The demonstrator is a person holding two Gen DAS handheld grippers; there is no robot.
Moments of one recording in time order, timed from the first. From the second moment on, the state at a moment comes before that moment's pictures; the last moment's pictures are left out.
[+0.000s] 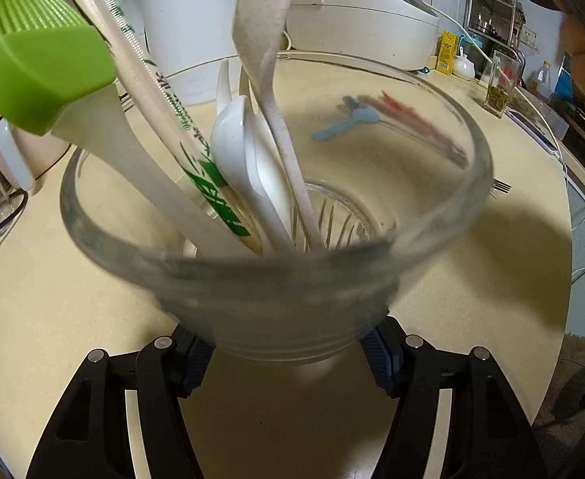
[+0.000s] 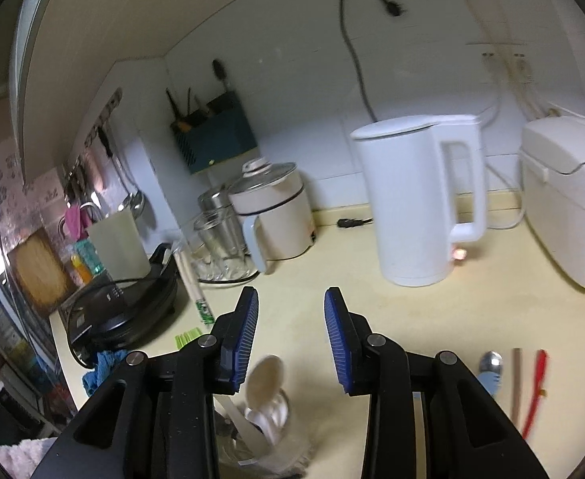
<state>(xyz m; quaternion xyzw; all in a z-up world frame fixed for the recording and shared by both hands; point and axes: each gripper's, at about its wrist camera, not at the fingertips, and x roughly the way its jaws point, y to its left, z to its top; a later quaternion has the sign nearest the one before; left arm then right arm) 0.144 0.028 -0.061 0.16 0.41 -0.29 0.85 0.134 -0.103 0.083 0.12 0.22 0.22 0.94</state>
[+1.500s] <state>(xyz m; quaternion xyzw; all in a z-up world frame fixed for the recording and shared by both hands) 0.145 0.029 -0.061 0.16 0.41 -0.29 0.85 0.098 -0.224 -0.028 0.11 0.42 0.07 0.90</state>
